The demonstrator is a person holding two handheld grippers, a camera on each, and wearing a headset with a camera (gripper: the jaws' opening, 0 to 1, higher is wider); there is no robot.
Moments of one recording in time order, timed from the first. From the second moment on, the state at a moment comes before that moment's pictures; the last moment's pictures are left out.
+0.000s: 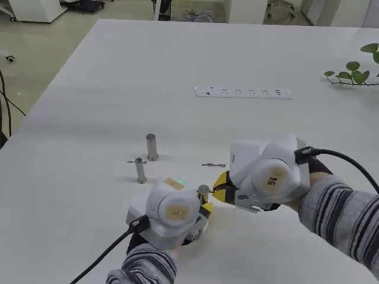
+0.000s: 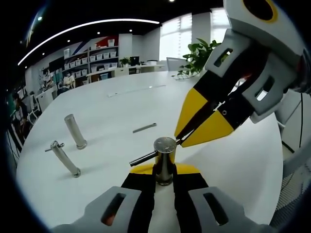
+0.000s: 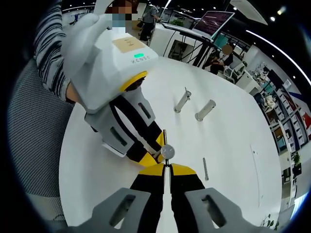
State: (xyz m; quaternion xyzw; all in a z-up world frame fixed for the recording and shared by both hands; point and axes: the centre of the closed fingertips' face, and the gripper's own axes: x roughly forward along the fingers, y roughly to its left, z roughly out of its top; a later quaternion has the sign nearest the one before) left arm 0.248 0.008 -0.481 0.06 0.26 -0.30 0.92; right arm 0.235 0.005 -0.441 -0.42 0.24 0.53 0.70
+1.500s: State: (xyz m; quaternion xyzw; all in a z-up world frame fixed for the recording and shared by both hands) left arm 0.224 0.026 -0.460 0.06 0.26 -0.34 0.90; right arm 0.241 0.025 -0.449 -0.24 0.31 0.54 0.74
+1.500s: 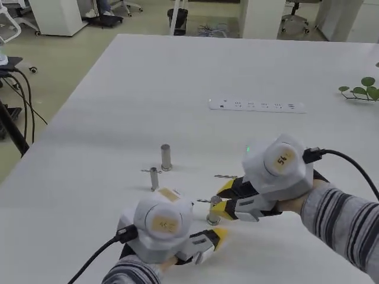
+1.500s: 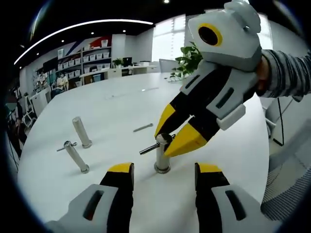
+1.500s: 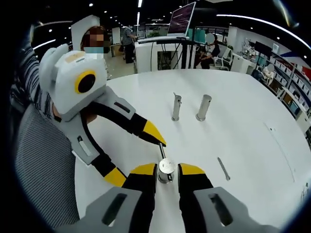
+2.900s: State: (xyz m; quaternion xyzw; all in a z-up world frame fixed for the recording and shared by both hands) left arm 0.233 0.107 -0.426 0.03 0.23 -0.25 0.94; right arm 0.292 0.052 -0.449 -0.25 0.33 0.53 0.74
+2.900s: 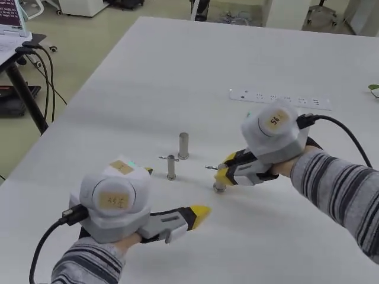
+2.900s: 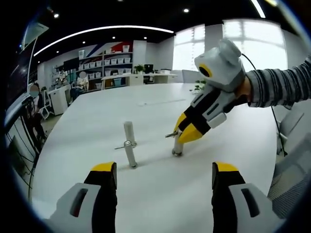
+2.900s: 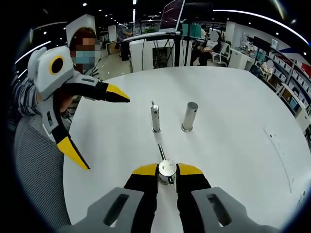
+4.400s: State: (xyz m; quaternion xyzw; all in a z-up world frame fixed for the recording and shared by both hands) left arm 0.236 0.104 -0.431 0.01 0.24 -0.25 0.94; right arm 0.296 0.063 -0.452 -0.25 0.31 0.55 0.73
